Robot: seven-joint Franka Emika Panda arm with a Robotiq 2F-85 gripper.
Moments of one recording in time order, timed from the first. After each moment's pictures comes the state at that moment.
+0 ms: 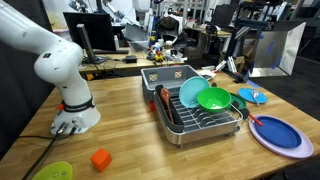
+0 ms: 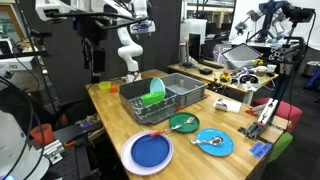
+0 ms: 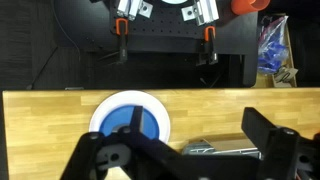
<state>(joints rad) -0.06 -0.62 -0.30 -2.49 -0.01 1.62 -0.34</state>
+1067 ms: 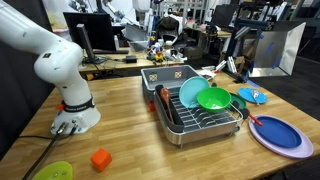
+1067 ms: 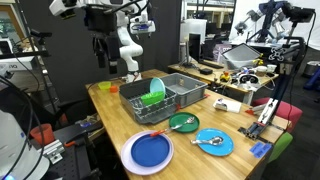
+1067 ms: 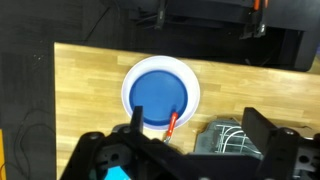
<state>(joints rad) -0.06 -0.64 -0.16 -2.52 -0.13 1.82 -0.29</state>
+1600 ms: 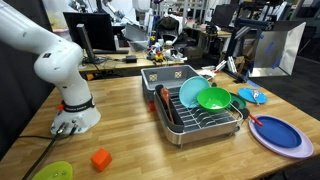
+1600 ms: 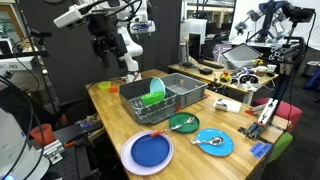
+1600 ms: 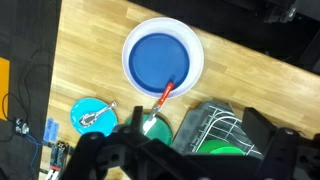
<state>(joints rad) 0.02 -0.70 -0.09 -2.62 -0.17 2.02 -0.35</state>
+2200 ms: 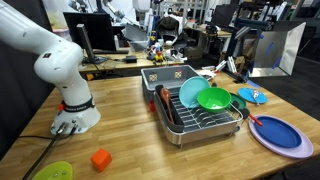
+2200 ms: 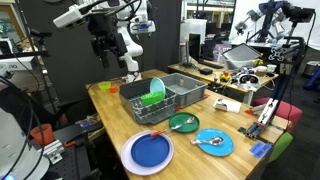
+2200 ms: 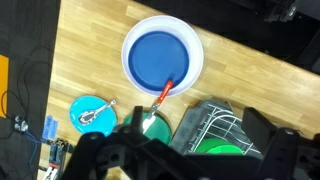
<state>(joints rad) 0.02 -0.71 -0.09 -2.62 -0.17 2.03 -0.36</state>
